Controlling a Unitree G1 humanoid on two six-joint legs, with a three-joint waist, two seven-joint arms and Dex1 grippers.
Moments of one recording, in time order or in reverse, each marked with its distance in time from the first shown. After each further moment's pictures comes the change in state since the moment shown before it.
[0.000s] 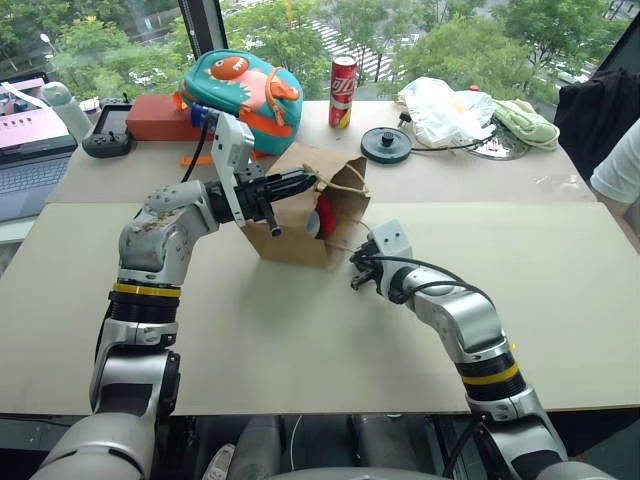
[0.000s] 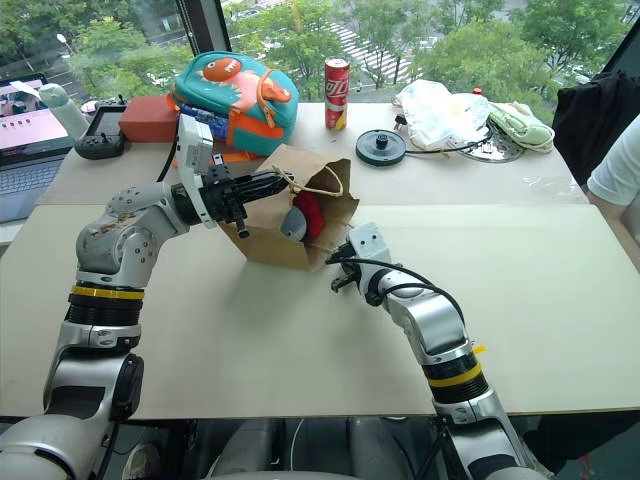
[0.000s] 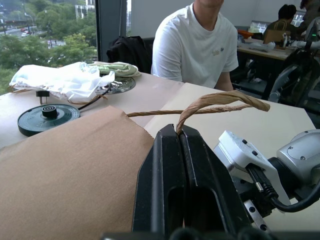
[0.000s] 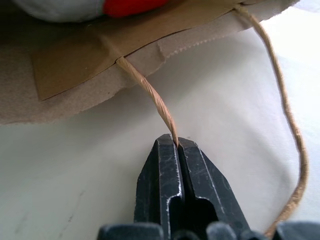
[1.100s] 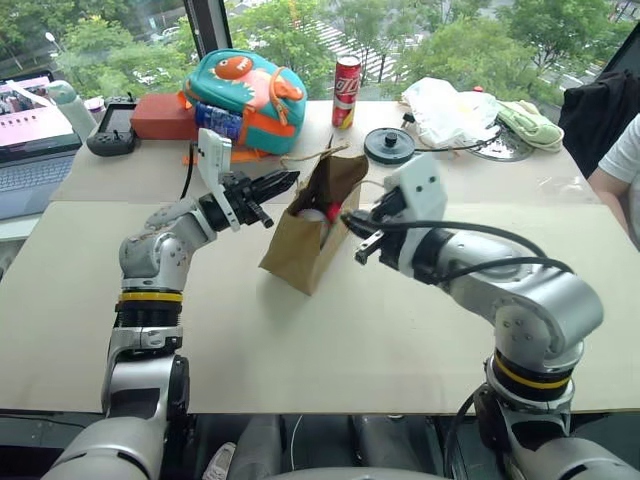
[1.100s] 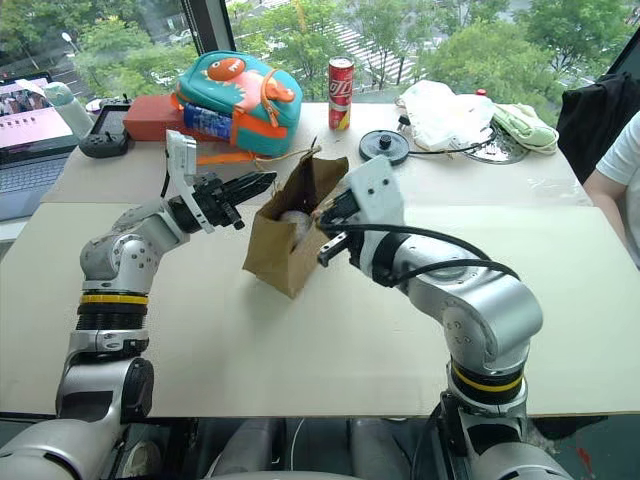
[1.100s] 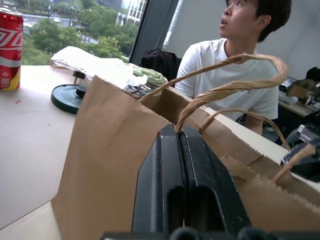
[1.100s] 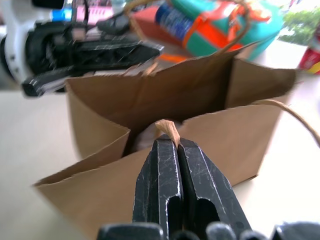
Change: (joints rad) left arm 0.047 -0.059 0.115 0.113 -0.055 0.068 0.115; right arm -0.183 -0.032 -0.173 -0.492 0.293 0.424 -0.043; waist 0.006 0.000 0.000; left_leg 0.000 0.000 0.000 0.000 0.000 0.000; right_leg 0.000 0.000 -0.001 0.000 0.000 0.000
